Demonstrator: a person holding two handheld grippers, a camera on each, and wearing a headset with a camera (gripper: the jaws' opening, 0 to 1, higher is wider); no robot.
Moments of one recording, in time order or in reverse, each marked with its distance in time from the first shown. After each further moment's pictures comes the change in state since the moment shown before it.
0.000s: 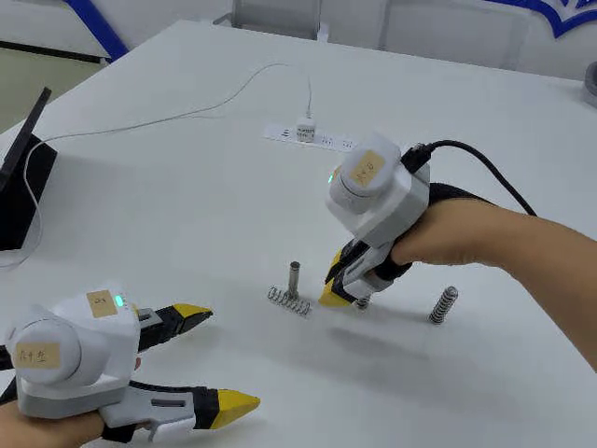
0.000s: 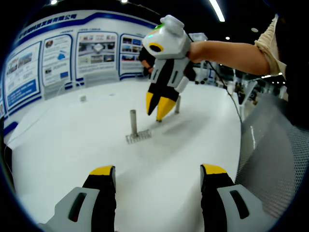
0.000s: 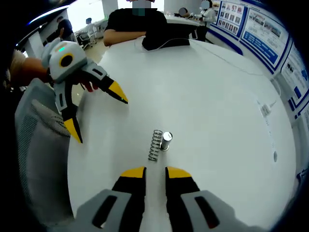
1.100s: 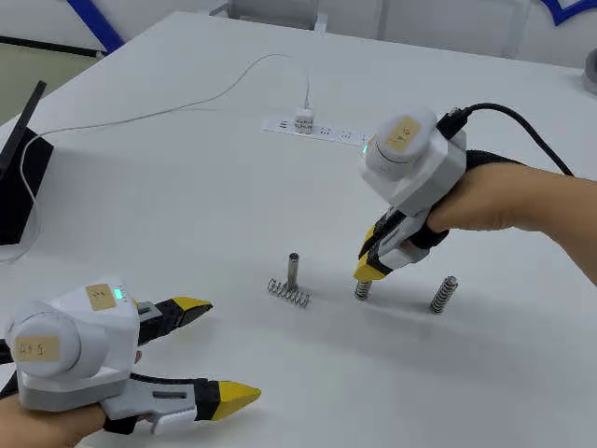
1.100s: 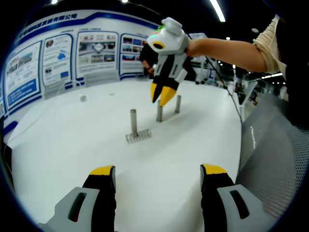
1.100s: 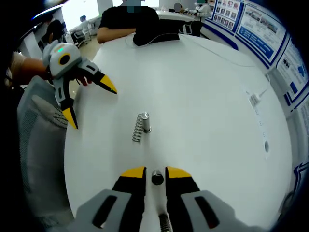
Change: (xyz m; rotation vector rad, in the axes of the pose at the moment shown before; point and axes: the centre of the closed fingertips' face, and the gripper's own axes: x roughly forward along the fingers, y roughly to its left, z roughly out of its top) left arm 0.001 0.000 0.000 -0.004 0.000 0.002; right arm -0.031 -0.024 -0.025 0.019 0.048 -0.035
